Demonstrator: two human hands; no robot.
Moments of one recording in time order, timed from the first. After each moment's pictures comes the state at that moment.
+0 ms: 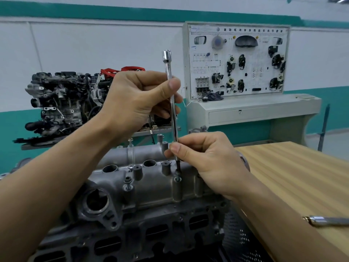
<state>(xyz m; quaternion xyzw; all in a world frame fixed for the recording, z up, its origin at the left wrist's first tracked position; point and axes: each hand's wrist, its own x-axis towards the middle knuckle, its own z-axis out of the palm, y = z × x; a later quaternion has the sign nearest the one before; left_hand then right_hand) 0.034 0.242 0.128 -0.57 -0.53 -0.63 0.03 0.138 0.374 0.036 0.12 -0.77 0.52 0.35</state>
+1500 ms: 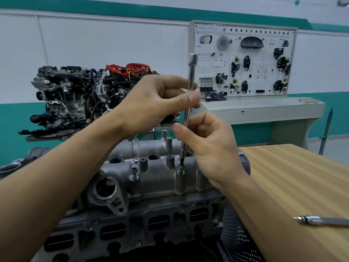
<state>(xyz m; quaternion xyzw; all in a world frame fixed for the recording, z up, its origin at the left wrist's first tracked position) 0.031 0.241 0.127 -0.64 -0.58 -0.51 0.00 0.127 0.357 0.044 0.12 -0.67 0.57 0.46</state>
